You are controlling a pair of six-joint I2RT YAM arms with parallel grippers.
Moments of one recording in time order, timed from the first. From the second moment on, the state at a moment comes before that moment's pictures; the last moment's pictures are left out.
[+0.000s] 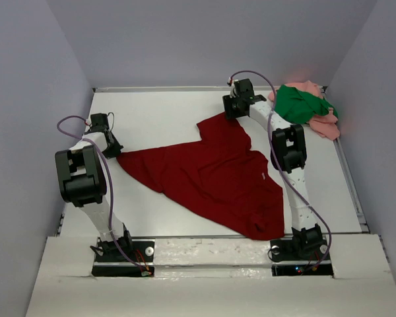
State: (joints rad) left arm 0.20 1.81 1.11 -0.34 -0.08 -0.39; right arm 0.30 2.55 2.25 -0.51 -0.10 0.07
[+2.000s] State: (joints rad) left arm -0.02 1.42 1.70 -0.39 0.09 -0.18; right arm 0.32 1.59 1.82 -0.42 0.06 0.11
